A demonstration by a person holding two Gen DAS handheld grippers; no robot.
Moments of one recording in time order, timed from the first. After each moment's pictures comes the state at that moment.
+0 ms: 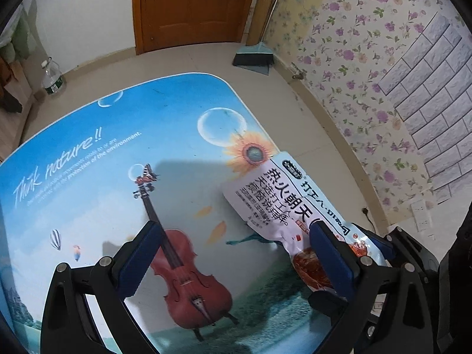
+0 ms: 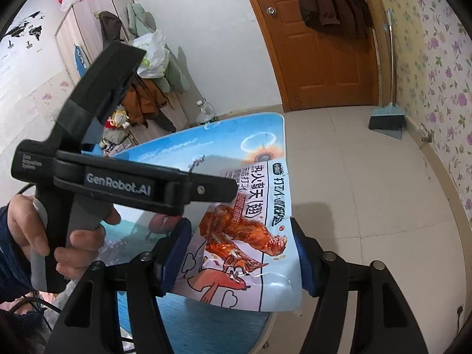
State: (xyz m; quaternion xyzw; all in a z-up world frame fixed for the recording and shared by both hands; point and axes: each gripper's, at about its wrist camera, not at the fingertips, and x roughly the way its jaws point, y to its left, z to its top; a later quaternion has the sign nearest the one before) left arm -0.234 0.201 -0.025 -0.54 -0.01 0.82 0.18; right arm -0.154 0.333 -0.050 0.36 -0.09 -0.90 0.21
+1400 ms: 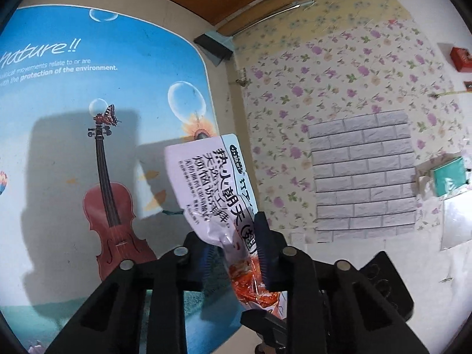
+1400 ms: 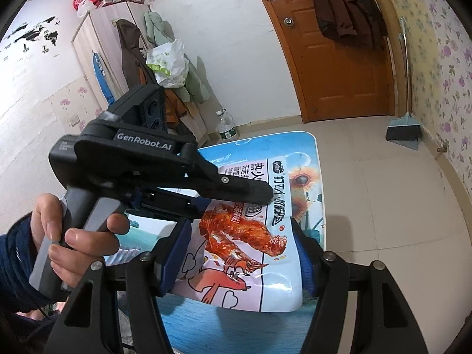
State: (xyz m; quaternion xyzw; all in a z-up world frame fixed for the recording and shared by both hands) left arm -0.245 0.153 -0.039 -0.56 -0.33 0.70 0.31; right arm -0.155 0.307 -0.017 0.34 -0.11 -0.90 0.25
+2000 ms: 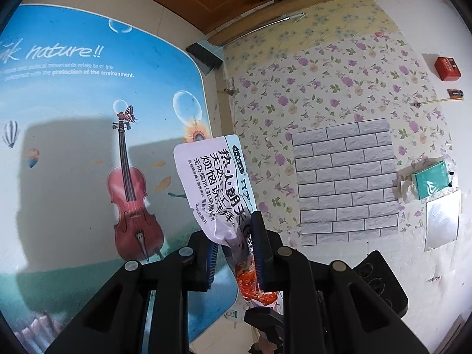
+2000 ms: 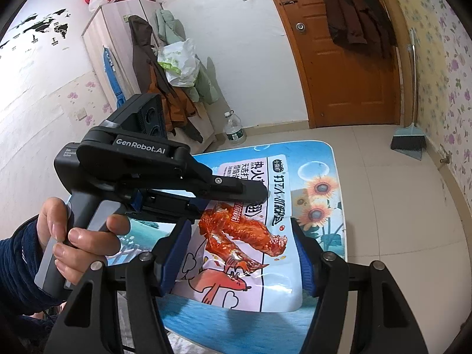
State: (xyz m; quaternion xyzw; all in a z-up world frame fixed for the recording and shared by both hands) left arm -0.224 0.126 -0.018 -0.54 -0.35 0.70 0.32; right arm -0.135 0.288 0.002 0.33 -0.08 -0.90 0.26
